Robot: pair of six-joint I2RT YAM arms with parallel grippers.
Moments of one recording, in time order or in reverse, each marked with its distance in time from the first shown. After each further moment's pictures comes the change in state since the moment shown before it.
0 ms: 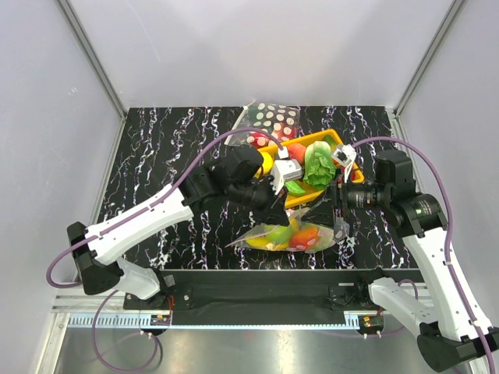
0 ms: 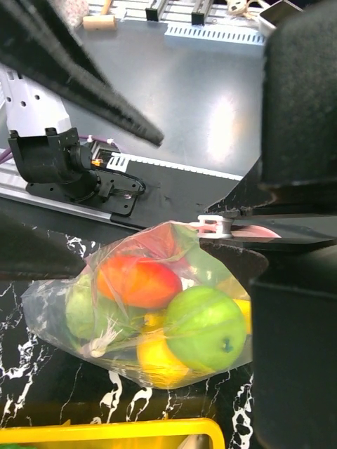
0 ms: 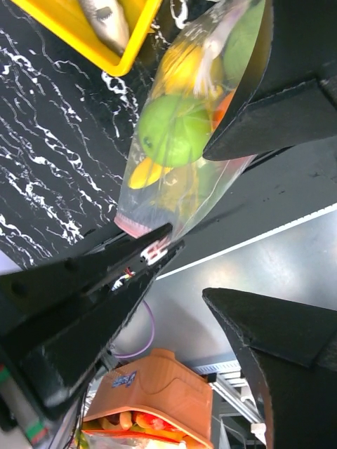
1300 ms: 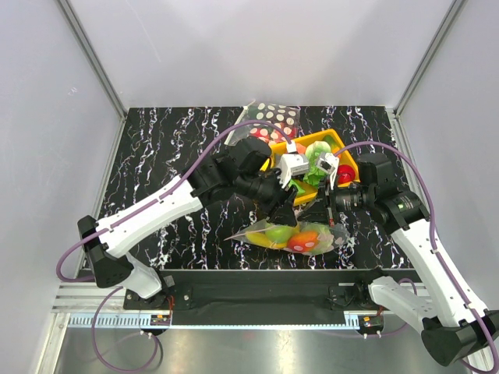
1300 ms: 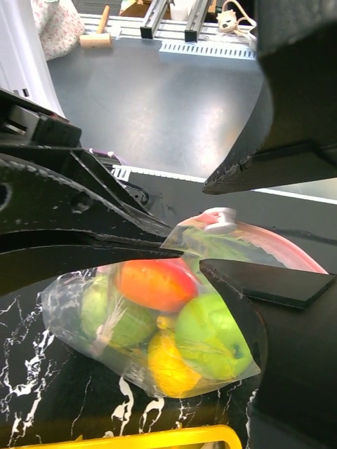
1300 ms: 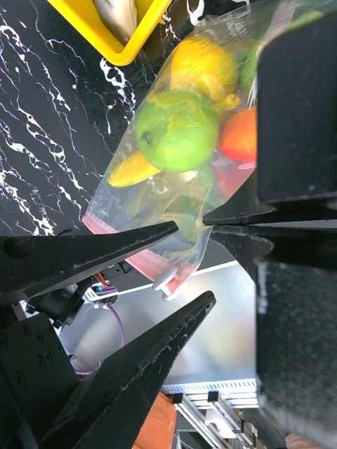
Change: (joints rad) left arm 0.018 0.096 0.126 -0.061 0.071 0.014; right arm 0.080 0.040 -0.111 0.093 -0.017 -0.119
